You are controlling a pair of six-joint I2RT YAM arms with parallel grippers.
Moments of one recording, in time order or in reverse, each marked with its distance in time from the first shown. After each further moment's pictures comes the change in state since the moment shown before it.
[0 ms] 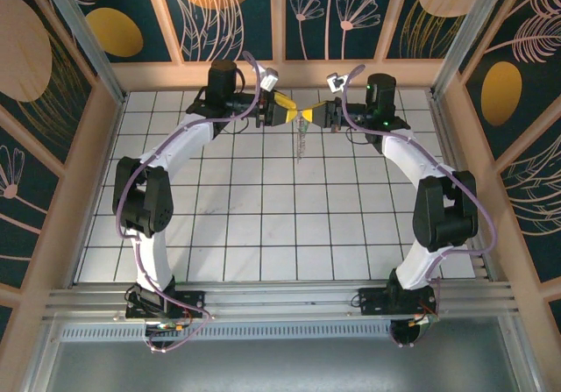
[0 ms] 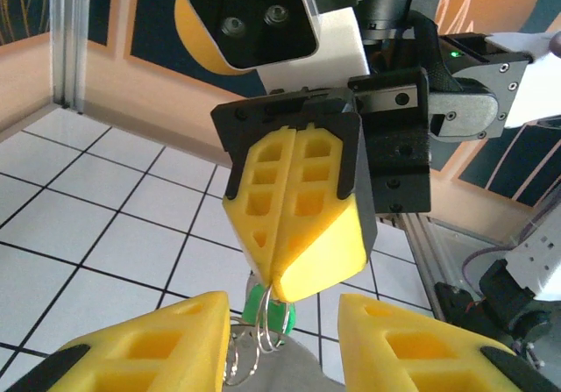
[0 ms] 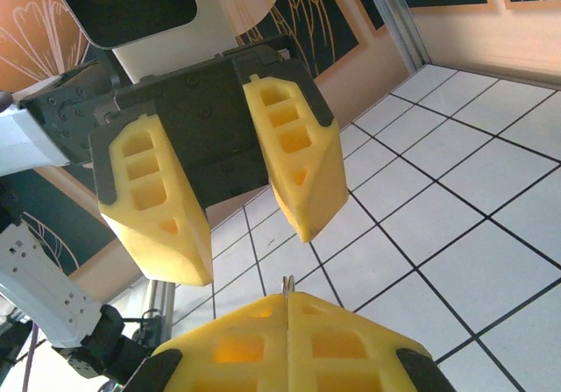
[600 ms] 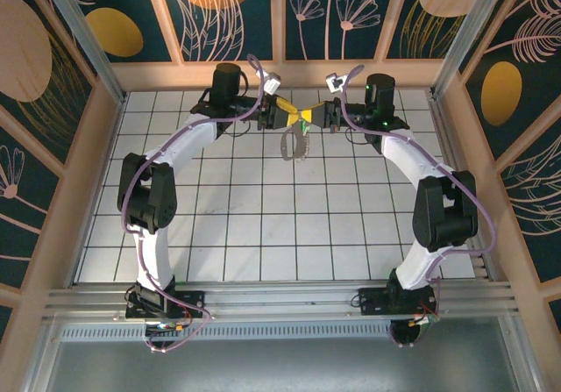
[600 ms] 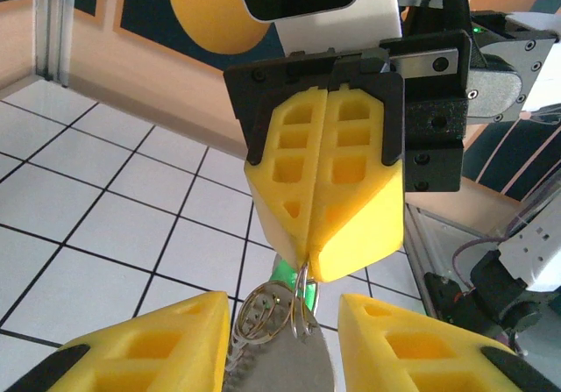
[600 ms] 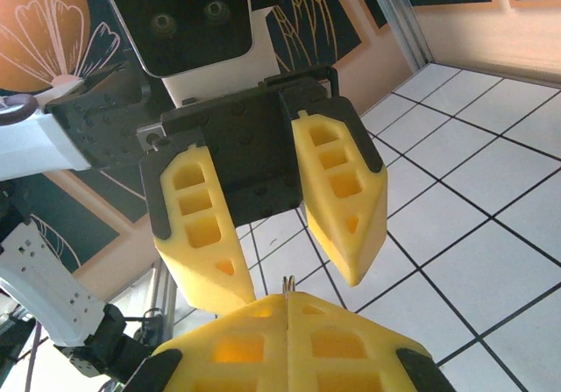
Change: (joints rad) left arm 0.000 0.043 0.008 -0.022 0.022 0.002; right arm 0.008 0.000 0.000 0.000 0.000 0.000
